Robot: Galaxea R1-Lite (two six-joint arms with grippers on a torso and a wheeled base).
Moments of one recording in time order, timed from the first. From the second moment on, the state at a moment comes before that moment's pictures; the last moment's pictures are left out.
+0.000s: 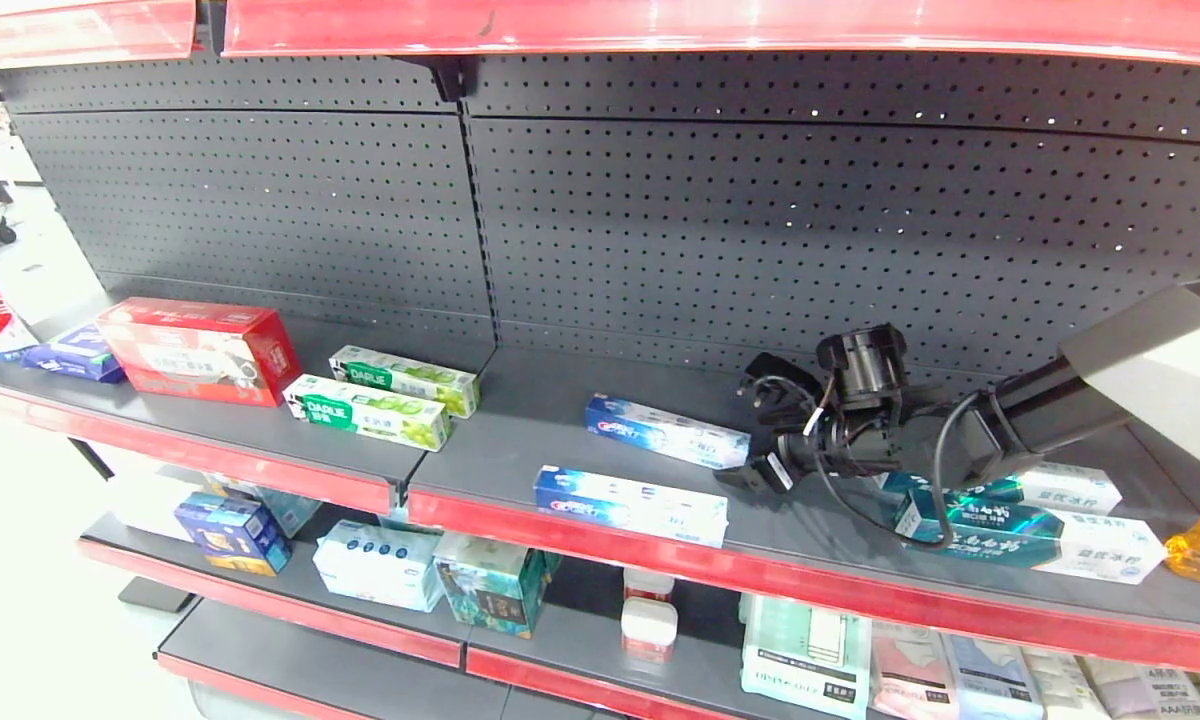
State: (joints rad) left arm 0.00 0.00 -0.03 0.03 -0.05 -0.12; right arm 0.29 2.17 -1.14 -0.34 0.24 -0.49
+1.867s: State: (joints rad) left arm 0.00 0.00 -0.03 0.03 -0.05 -0.12; right arm 0.26 2.19 -1.18 -0.34 0.36 -0.53
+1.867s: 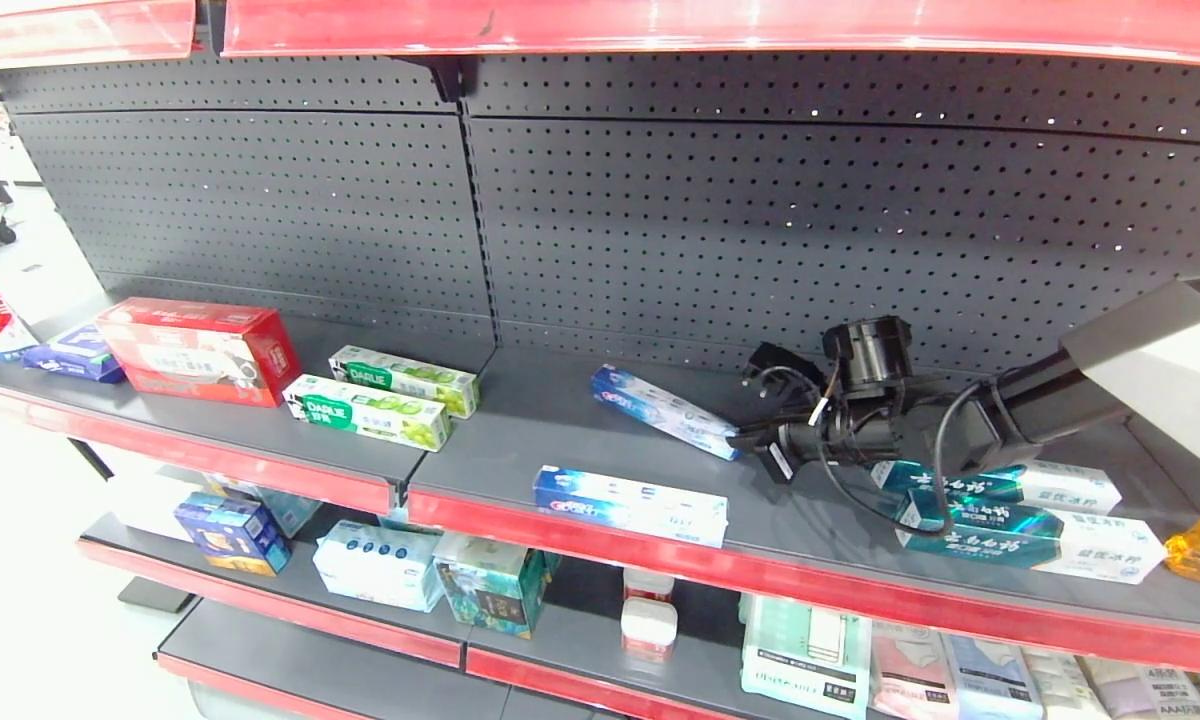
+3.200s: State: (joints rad) left arm 0.00 0.00 -0.03 0.03 -0.05 -0.12; right arm 0.17 2.17 -1.15 -0.34 0.61 -0.75
